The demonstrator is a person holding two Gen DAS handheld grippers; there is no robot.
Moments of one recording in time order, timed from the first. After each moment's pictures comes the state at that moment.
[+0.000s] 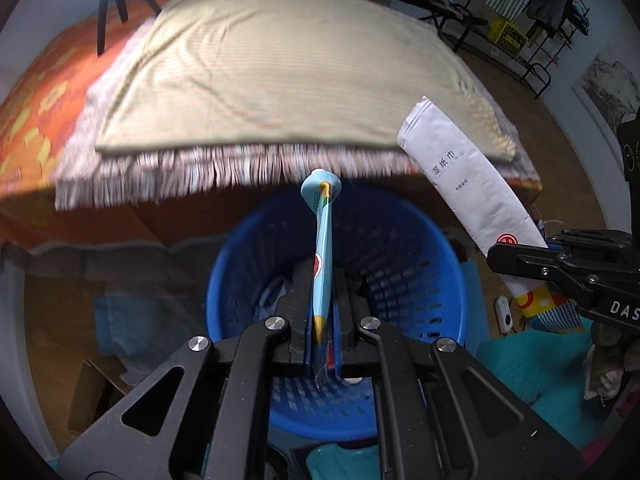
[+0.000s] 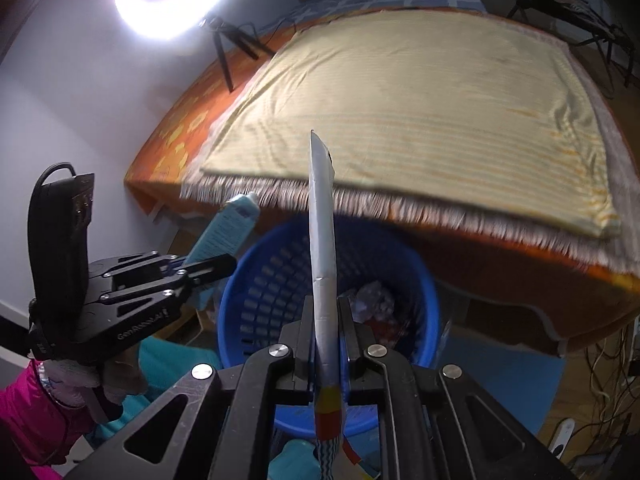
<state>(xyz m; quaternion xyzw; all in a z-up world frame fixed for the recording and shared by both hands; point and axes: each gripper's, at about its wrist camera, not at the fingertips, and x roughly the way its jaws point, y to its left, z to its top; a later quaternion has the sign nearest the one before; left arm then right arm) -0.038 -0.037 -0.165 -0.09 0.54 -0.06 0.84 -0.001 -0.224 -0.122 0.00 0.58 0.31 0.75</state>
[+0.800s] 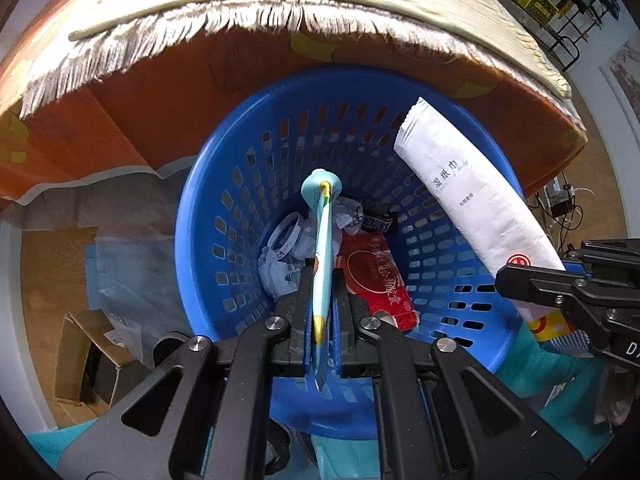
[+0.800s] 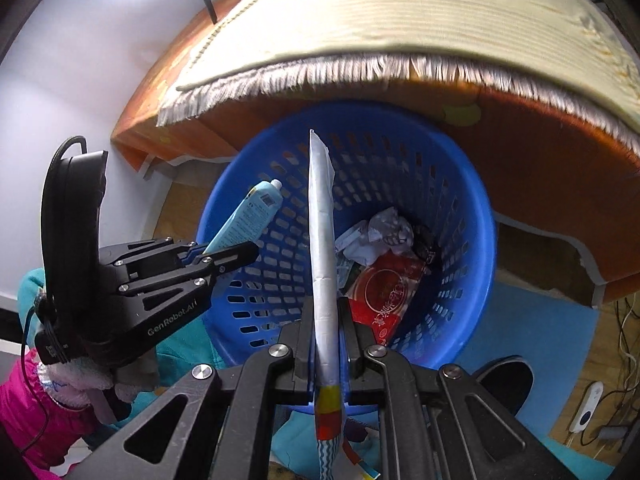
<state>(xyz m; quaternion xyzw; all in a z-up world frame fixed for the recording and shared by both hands) -0.049 -0.049 -0.240 -0.08 0.61 -0.03 0.79 -0.021 -0.213 -0.199 0.01 0.65 0.31 0.69</state>
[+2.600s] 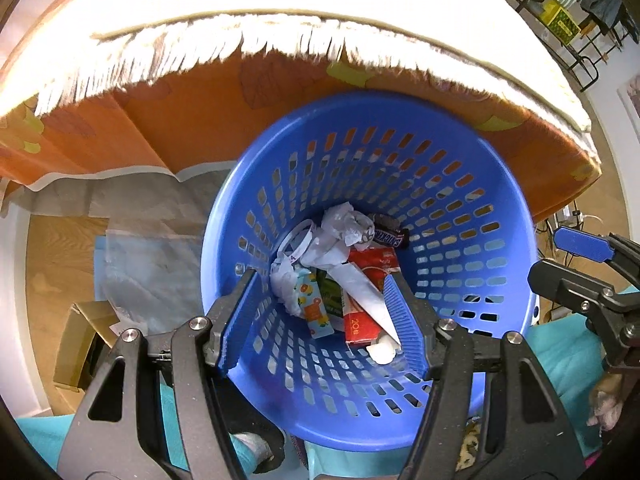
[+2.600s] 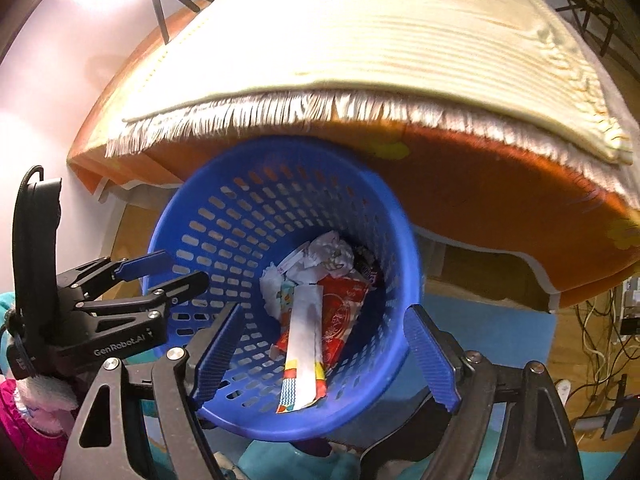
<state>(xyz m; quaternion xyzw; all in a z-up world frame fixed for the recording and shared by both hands) -0.037 -0.034 -0.230 -0.10 0.61 0.00 0.79 0.004 -0.228 -0.187 -0.03 0.63 0.23 0.74</state>
